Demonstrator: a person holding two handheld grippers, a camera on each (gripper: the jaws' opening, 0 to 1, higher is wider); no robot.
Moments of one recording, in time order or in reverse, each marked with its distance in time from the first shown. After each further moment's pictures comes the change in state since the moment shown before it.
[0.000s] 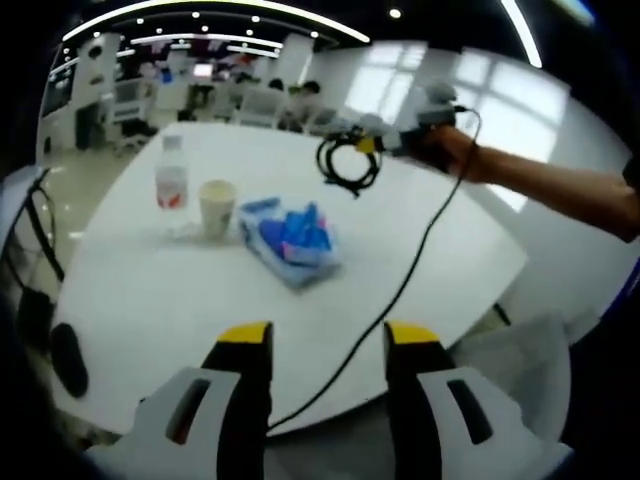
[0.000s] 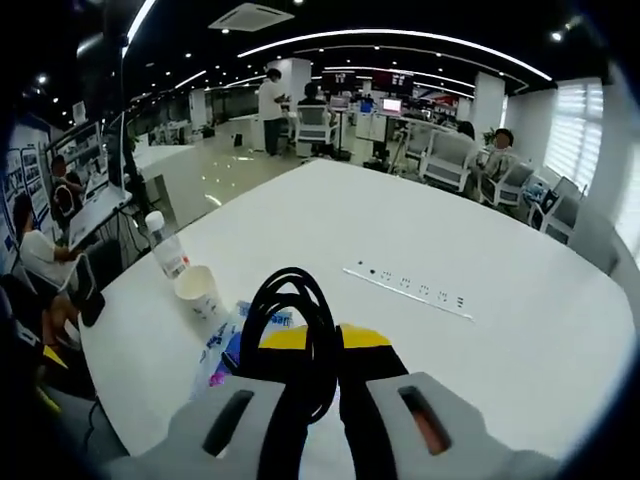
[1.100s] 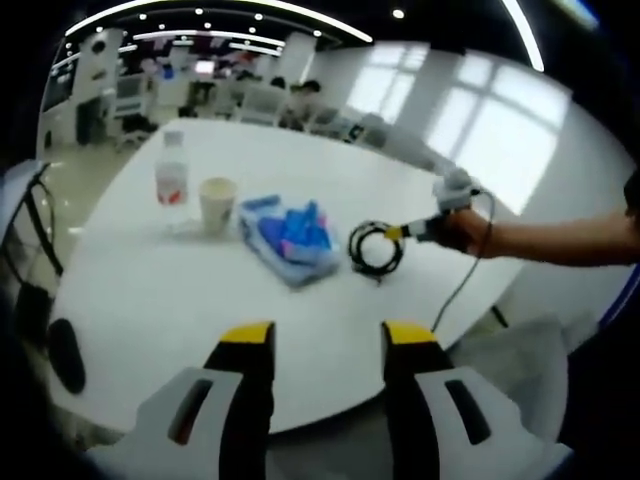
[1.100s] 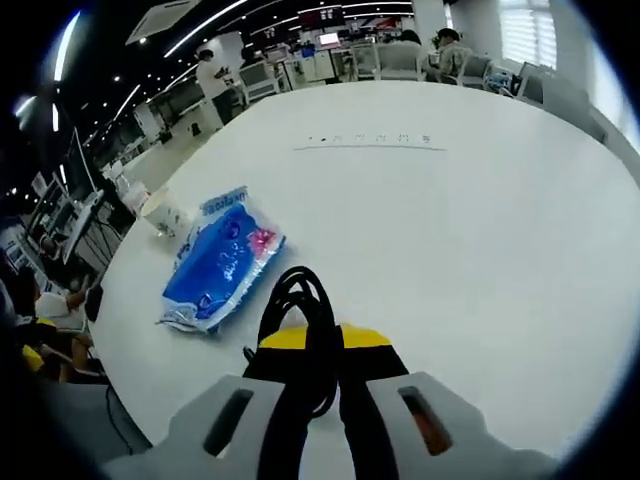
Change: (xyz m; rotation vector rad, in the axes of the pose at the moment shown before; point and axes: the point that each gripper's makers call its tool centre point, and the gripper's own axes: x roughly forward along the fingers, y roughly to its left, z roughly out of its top) left arm 0.002 -0.001 -0.001 -0.022 0.006 0.000; right arm 0.003 -0.026 -0.187 0.344 0.242 0.001
